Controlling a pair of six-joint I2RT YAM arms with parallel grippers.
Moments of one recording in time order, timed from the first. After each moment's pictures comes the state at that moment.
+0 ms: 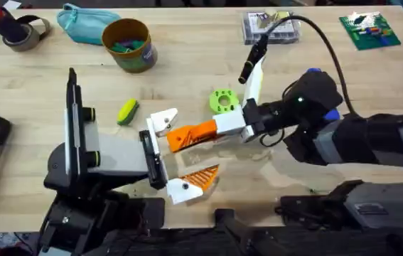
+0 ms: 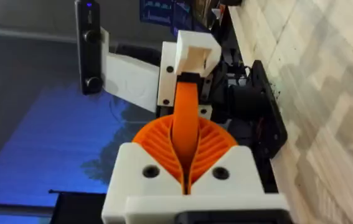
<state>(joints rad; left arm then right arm) -0.23 0.00 0.01 -0.10 1.04 0.02 0.55 1.54 0.32 1.26 -1.22 1.49</state>
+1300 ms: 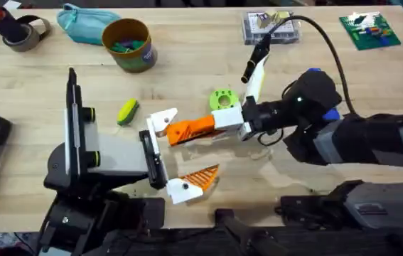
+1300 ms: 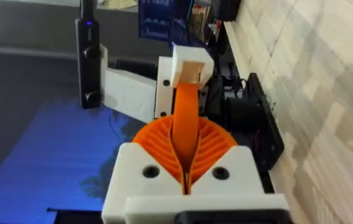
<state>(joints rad) -0.23 0.00 0.01 -0.10 1.04 0.02 0.55 1.54 0.32 1.25 -1.16 1.49</state>
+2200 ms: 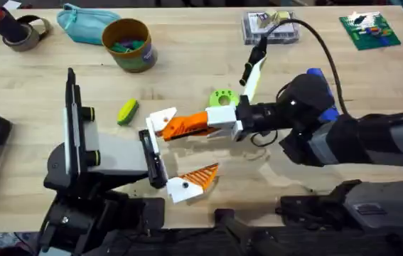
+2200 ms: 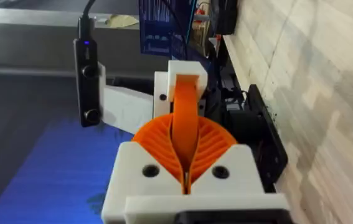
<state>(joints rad) -0.23 0.00 0.01 -0.10 1.03 0.02 0.60 1.57 0.33 1.27 -1.04 1.52</state>
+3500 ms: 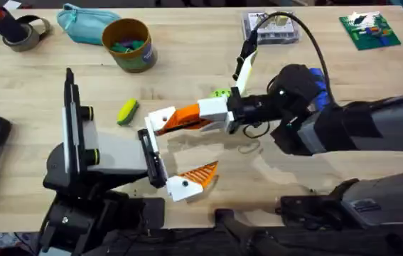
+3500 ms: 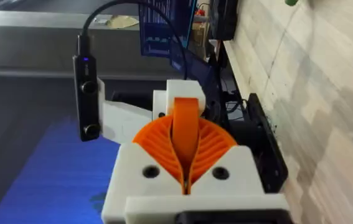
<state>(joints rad) -0.23 0.00 0.01 -0.09 1.02 0.01 0.60 1.65 0.42 1.26 -1.06 1.53</state>
